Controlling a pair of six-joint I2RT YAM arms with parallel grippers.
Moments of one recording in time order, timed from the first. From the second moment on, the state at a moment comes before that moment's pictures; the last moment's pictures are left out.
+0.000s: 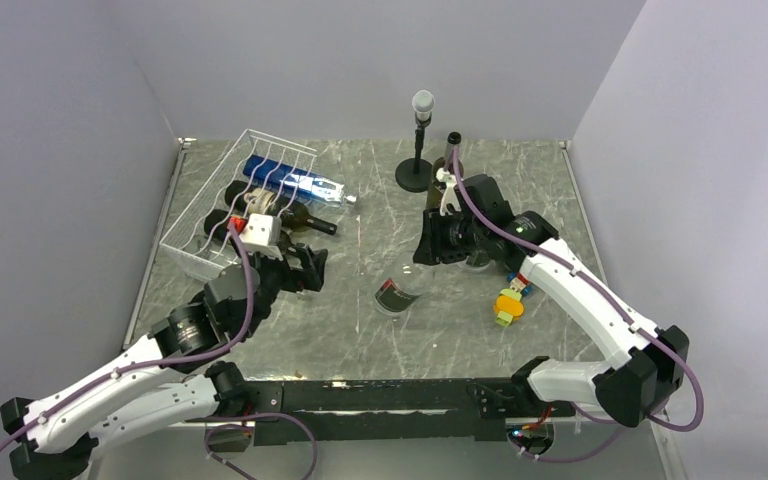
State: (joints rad) left arm -0.99 0.64 0.75 -0.29 -0.63 -0.35; right arm 0.58 1.24 1.20 -0.80 -0.23 0.36
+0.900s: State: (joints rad) left arm -0.99 0.53 1.01 -0.43 -0.71 -0.22; right arm 0.66 1.33 1.05 -0.10 -0.45 0.73
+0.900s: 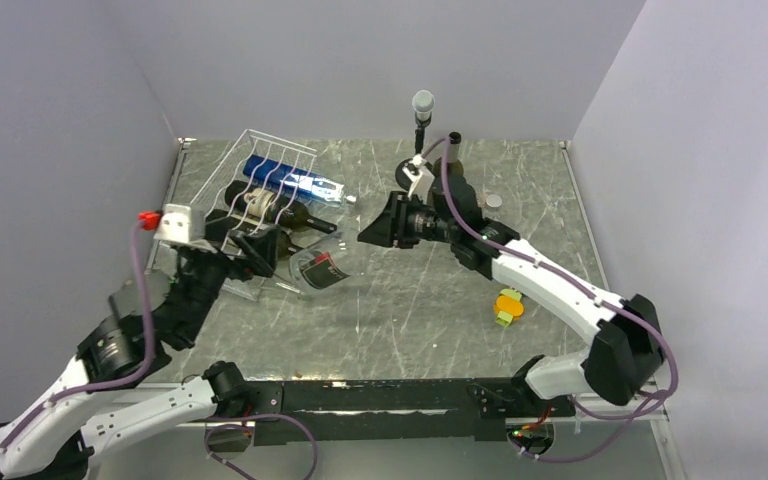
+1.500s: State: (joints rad) left arm -0.99 0.43 1.14 -0.51 -0.72 -0.18; right arm 0.82 1.65 1.30 0.14 -0.36 0.77
